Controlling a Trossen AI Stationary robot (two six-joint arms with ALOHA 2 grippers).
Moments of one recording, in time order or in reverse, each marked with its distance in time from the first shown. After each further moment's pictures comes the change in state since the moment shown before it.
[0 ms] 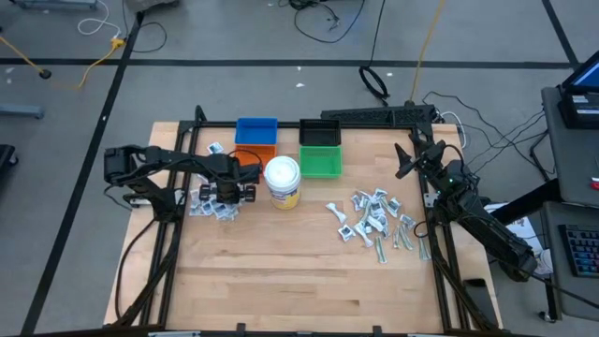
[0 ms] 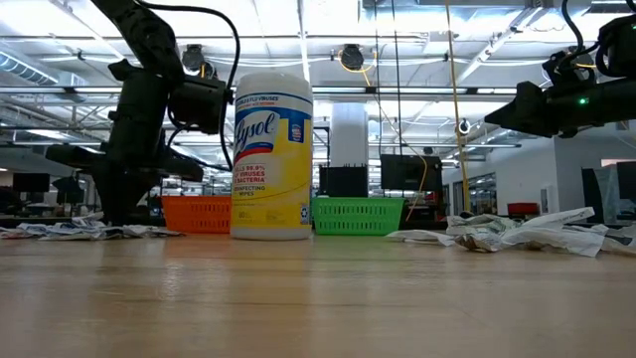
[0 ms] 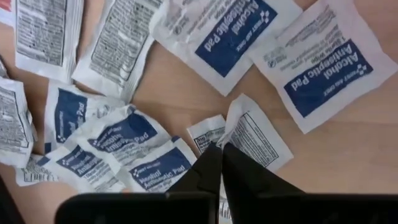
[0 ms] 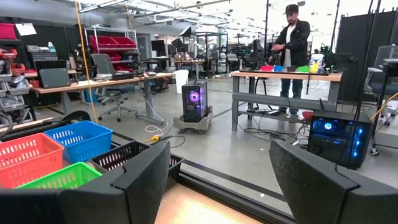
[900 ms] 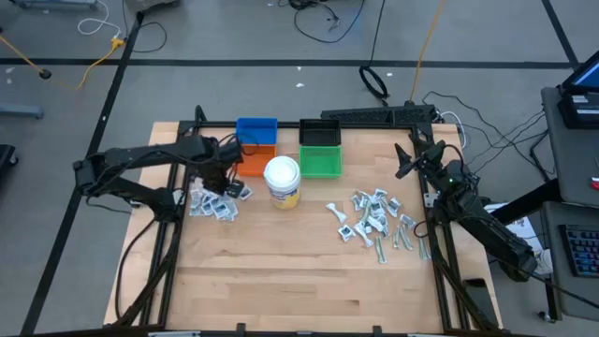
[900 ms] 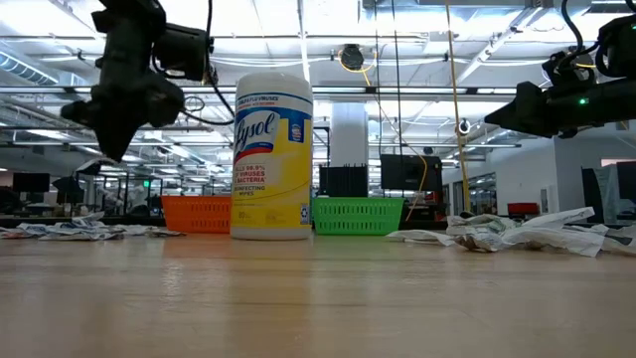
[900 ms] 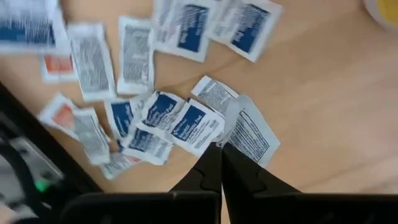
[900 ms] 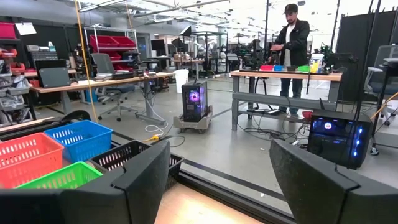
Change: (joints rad) left arm 0.123 -0.260 0.133 -0.288 0.097 0.579; right arm 0.000 0.002 0.000 0.000 0.000 0.000
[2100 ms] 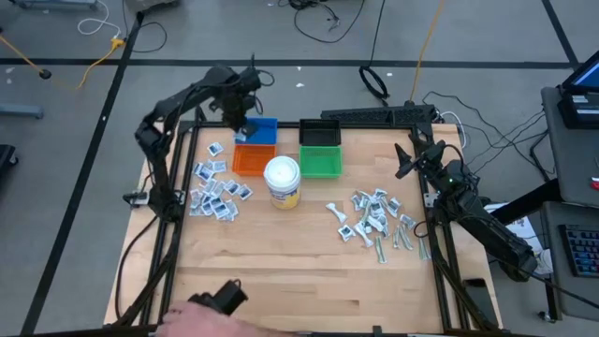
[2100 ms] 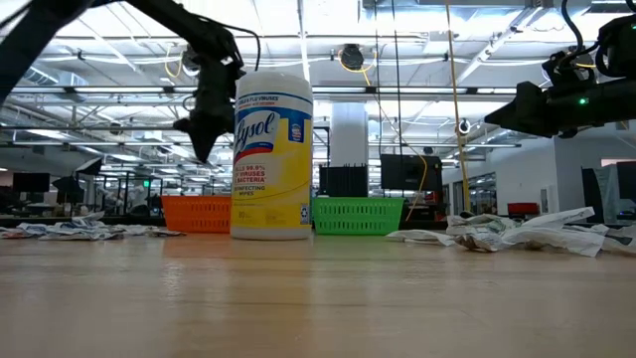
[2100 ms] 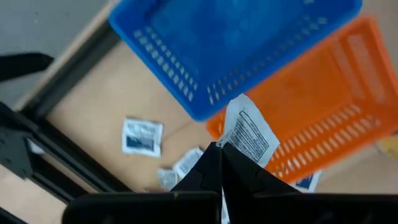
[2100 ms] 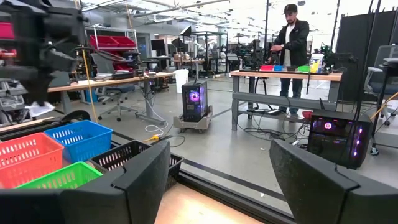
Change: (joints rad) left arm 0.473 0.656 0.849 -0.247 -0.179 0.696; right arm 0.000 0.000 0.000 0.000 0.000 0.000
